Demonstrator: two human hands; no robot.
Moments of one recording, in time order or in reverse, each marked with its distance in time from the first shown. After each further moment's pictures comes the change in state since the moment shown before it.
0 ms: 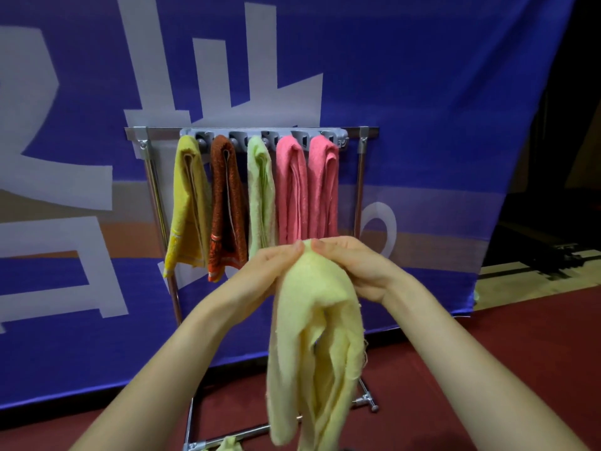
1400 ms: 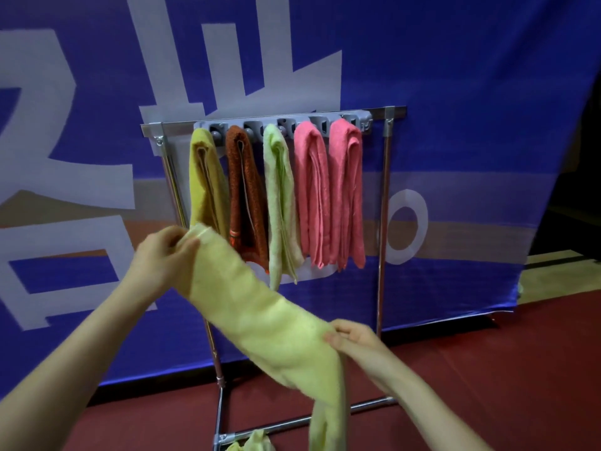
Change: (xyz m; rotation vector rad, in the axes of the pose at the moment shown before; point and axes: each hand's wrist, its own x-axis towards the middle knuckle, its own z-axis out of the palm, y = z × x) left_hand -0.008 -0.010 -0.141 0.949 0.620 0.036; right_hand 0.004 0.154 -0.013 -0.020 0.171 0.053
